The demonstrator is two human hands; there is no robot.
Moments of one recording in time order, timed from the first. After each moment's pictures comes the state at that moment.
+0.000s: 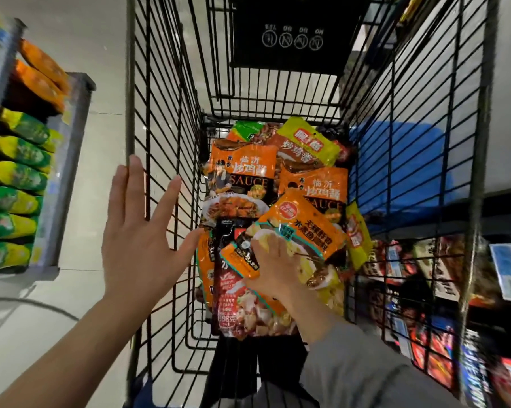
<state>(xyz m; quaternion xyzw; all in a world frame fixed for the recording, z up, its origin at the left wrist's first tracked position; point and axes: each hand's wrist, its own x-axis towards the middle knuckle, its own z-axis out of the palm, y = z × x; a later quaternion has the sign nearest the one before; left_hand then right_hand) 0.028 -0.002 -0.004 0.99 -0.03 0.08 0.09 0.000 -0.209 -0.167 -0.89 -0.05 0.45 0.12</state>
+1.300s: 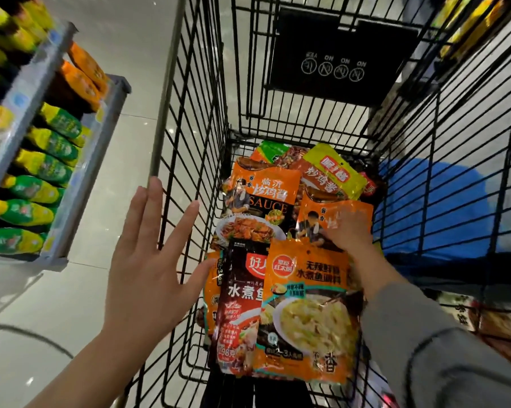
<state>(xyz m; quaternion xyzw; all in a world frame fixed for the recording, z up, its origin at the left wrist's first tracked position) 0.029 -0.003 -0.005 0.99 -0.02 0.09 0.11 0.155 -0.328 -0.216 -0.93 0.16 0.30 0.12</state>
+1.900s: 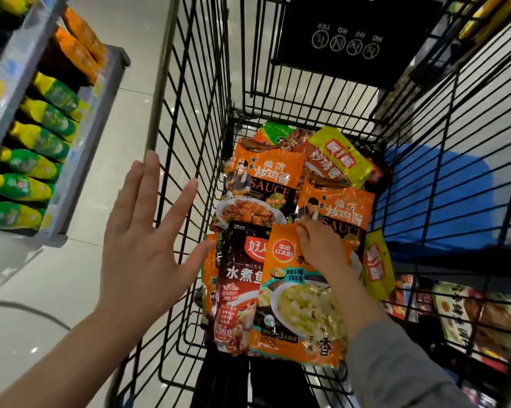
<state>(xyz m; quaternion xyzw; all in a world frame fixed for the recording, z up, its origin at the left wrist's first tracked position) 0.027 -0.003 -0.006 0.99 -0.02 0.09 0.10 0.088 -0.274 -0.197 -0.96 -0.04 0.24 0.15</state>
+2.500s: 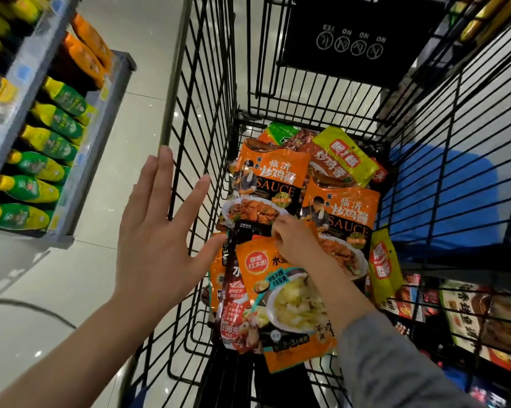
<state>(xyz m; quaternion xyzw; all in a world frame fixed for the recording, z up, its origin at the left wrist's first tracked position) 0.027 0.000 -0.009 0.99 -0.02 0.09 0.12 0.091 -0.216 -0.165 -0.91 -0.19 0.32 0.17</state>
